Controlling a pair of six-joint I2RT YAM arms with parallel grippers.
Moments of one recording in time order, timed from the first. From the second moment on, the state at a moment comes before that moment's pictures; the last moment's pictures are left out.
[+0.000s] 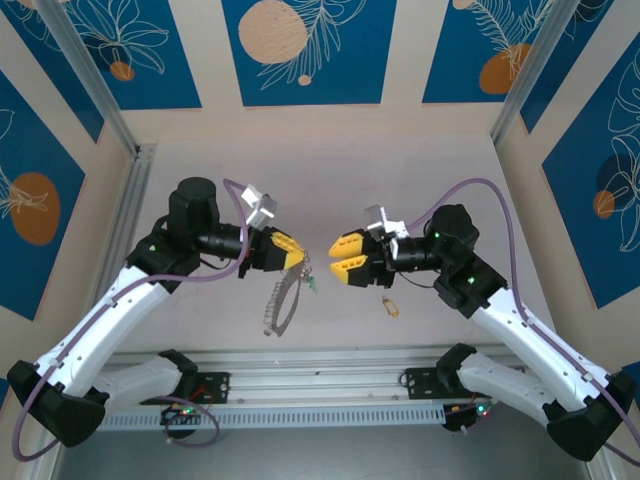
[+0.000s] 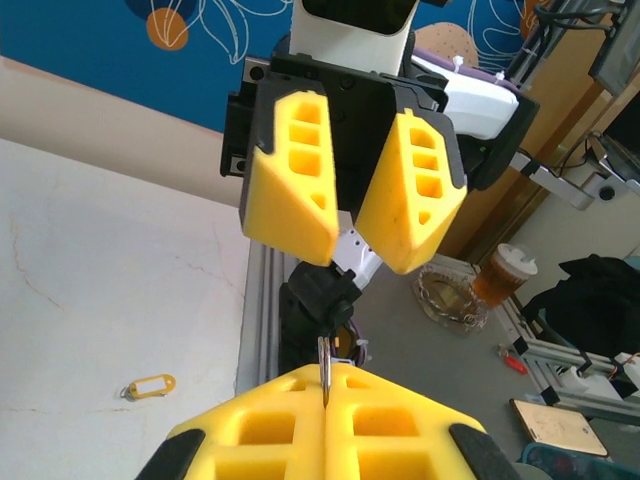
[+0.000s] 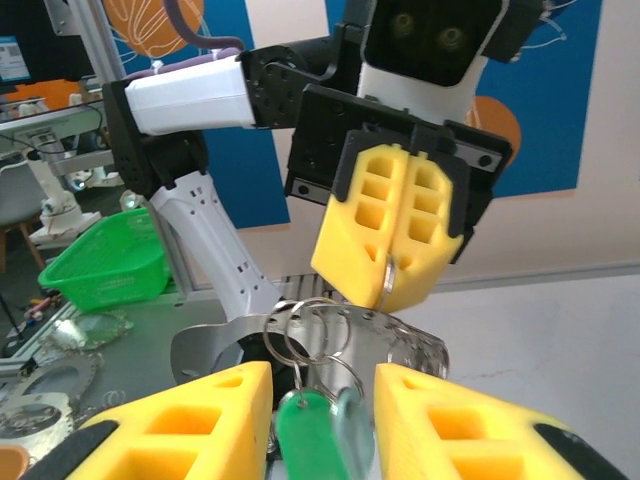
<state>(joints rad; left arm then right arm) -0.56 1.06 1.12 -0.40 1.13 -0.08 0.66 0.89 0.89 0.00 -0.97 0.13</state>
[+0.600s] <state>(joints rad) -0.56 1.08 1.17 -0.50 1.14 0.04 0.74 1.05 1.00 -0.06 -0.98 0.07</state>
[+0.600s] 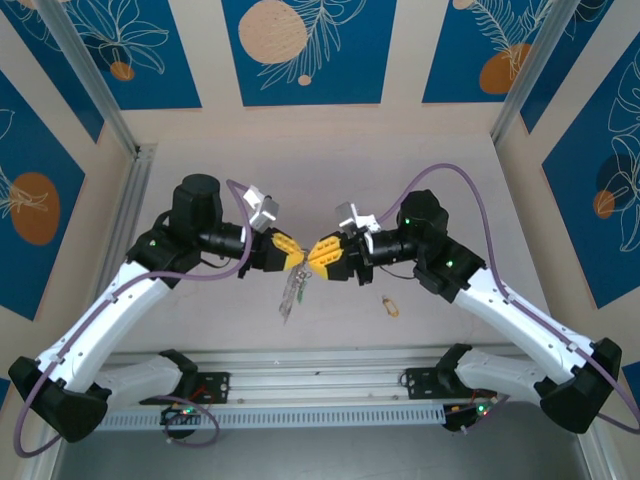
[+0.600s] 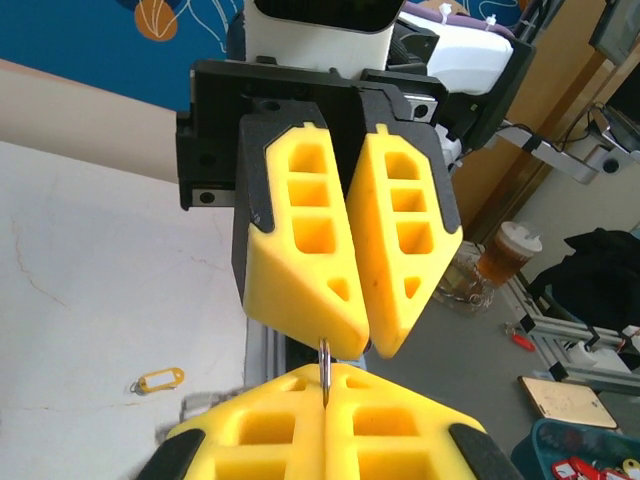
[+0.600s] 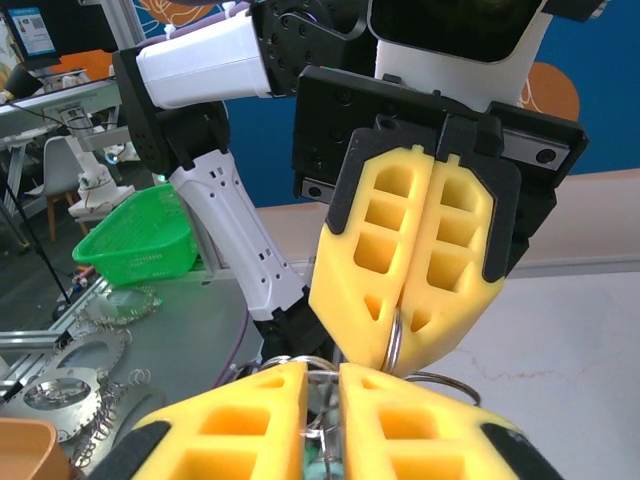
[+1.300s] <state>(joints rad) -0.56 1.10 1.19 -0.56 1.12 0.08 0.76 1.06 1.03 -0.10 -0.99 0.01</state>
